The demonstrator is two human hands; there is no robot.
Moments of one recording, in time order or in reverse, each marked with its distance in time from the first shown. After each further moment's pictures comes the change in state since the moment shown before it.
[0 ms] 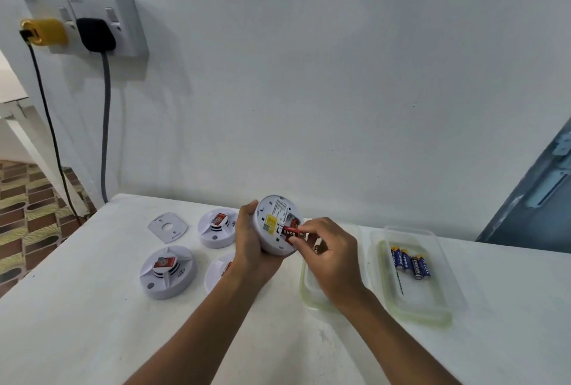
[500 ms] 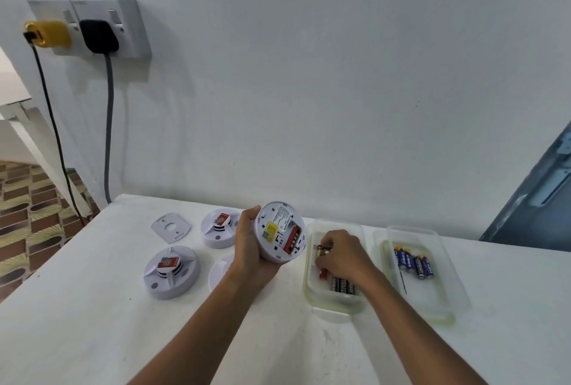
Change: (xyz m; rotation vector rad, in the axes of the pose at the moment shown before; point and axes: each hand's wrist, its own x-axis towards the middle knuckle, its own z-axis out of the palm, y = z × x) left_hand 0.003 -0.002 -0.014 0.023 0.015 -0.005; right_hand 0.017 0.032 -0.013 -0.345 -0.600 0.771
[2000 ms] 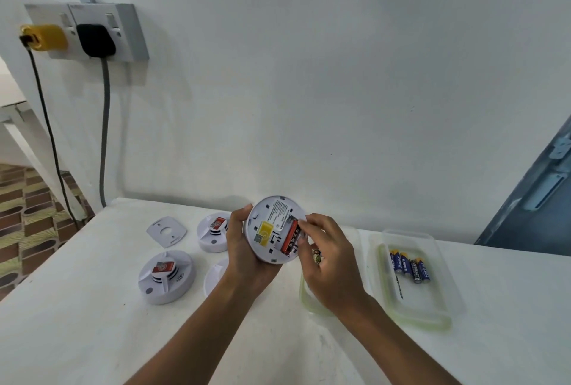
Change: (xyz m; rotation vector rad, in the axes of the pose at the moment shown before) left_hand -0.016 0.004 0.012 -0.061 -0.099 0.080; right_hand -0.041 -0.025 0.017 0.239 0.603 -0.759
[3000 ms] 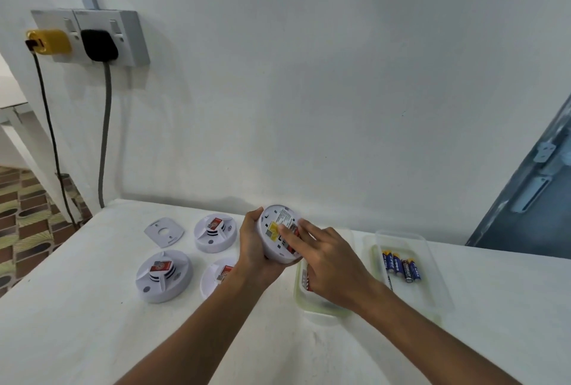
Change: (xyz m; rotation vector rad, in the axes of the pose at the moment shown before) left_hand 0.013 -0.012 0.006 -0.011 0.094 -0.197; right_hand 0.010 0.016 -0.026 -0.486 -0.484 -0.352
